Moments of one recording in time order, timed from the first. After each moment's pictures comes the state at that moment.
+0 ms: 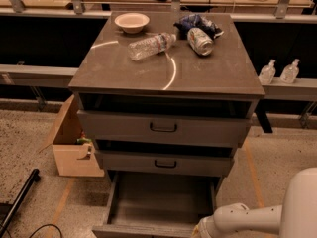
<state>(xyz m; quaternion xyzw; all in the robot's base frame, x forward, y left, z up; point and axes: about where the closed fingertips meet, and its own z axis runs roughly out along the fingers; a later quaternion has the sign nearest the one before) 0.393 -0.161 0.234 -0.75 0.64 0.12 0.15</state>
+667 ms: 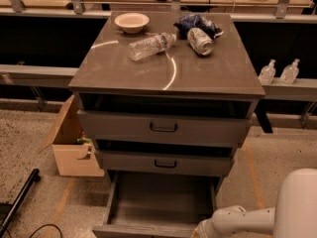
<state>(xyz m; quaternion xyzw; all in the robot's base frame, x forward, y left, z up) 0.387 -0.160 0.211 -0.75 0.63 0.13 0.14</state>
